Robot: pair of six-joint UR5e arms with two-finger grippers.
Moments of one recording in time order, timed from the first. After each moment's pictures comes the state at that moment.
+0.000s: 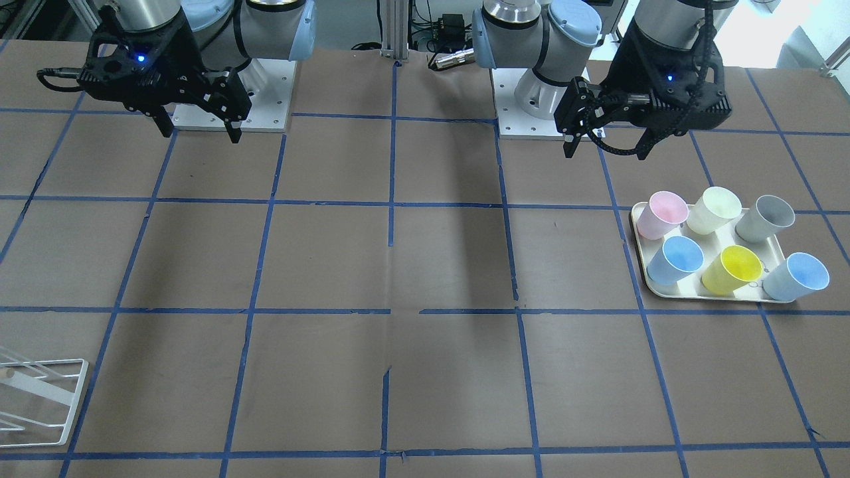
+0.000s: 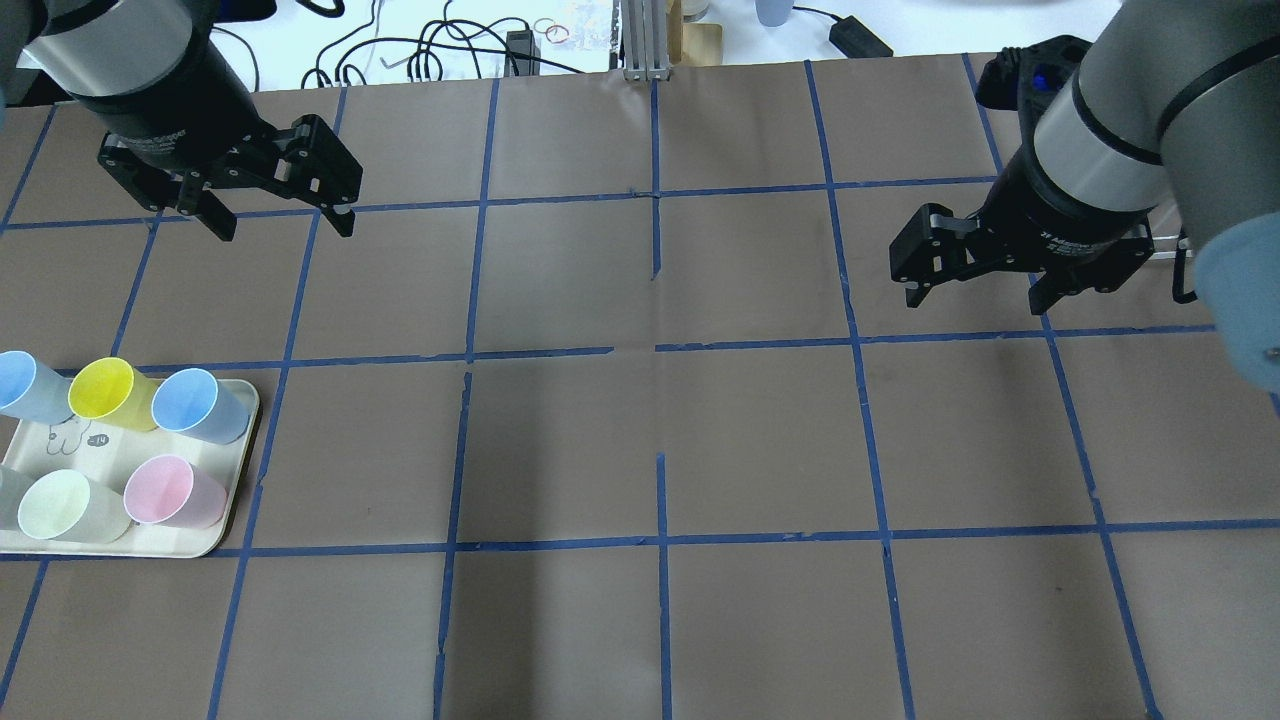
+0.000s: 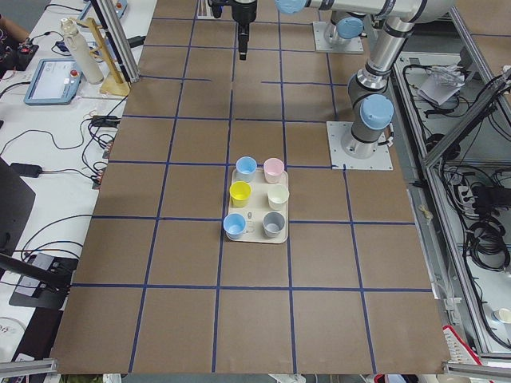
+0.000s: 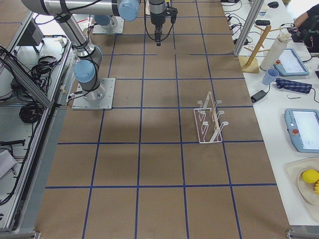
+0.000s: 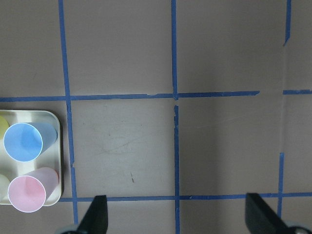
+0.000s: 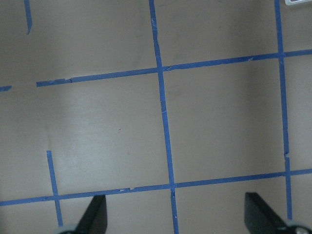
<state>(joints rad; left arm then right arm) -1.52 -1.53 -1.52 -1.63 1.58 0.06 1.54 -1.77 1.78 -1.65 -1.55 0.08</state>
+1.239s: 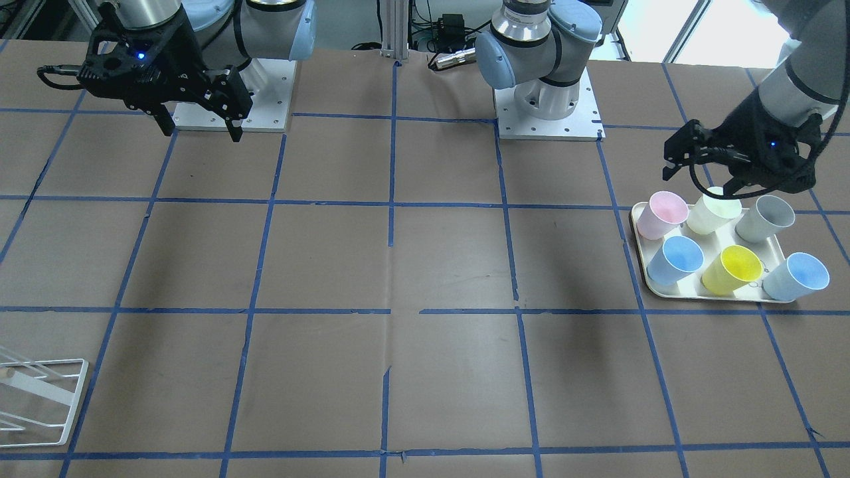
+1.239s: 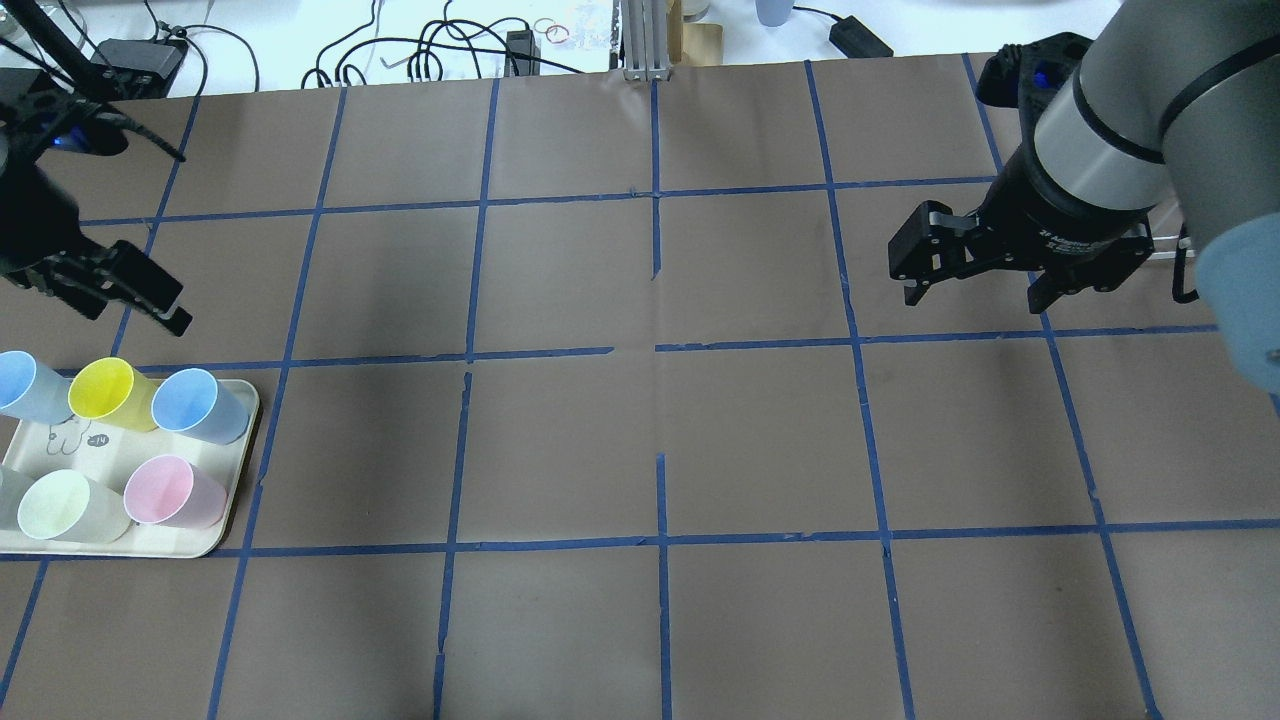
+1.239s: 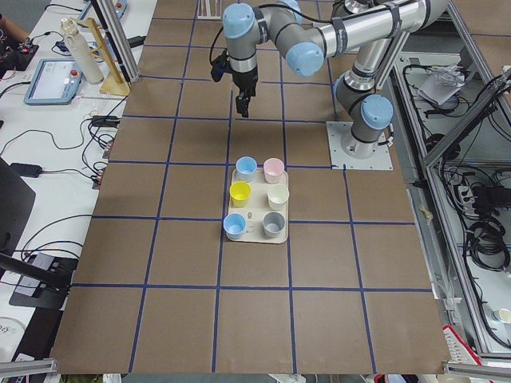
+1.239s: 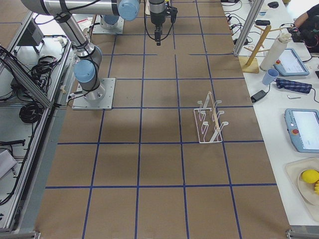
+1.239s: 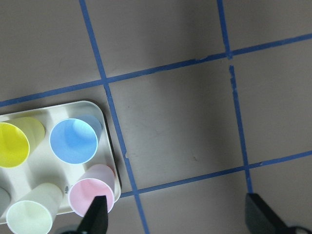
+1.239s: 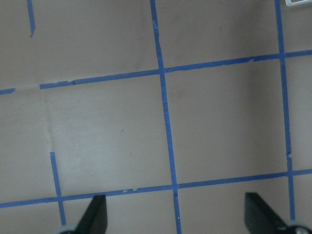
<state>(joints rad) -1.08 -1.55 -1.73 -1.53 1.57 0.78 1.54 -1.77 1.78 -1.65 -1.54 0.09</state>
